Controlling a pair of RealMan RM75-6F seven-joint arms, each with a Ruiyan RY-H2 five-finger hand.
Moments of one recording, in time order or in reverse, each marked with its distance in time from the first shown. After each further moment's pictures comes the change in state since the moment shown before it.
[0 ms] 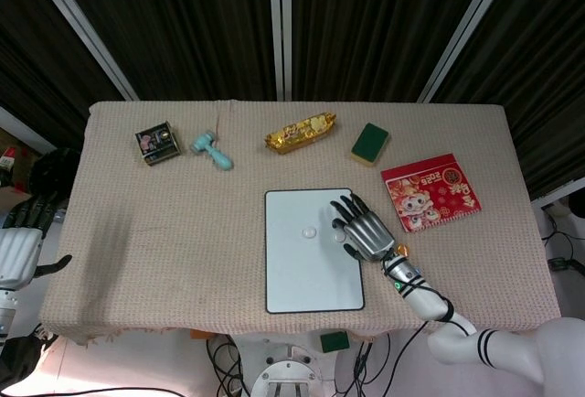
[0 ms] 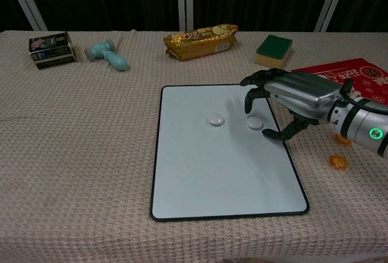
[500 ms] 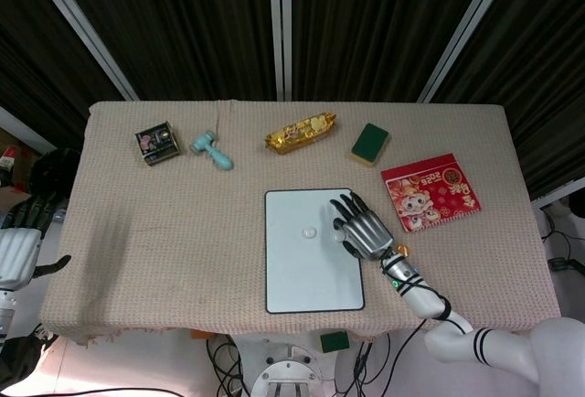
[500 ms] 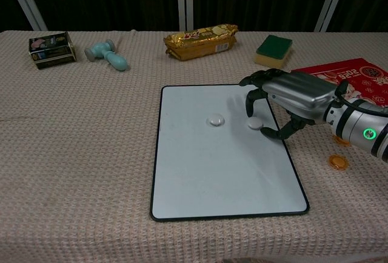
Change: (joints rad) left arm 0.002 -0.001 0.000 0.004 -0.001 0.001 -0.004; right arm 0.004 -0.027 0.006 0.037 0.004 -0.005 -0.012
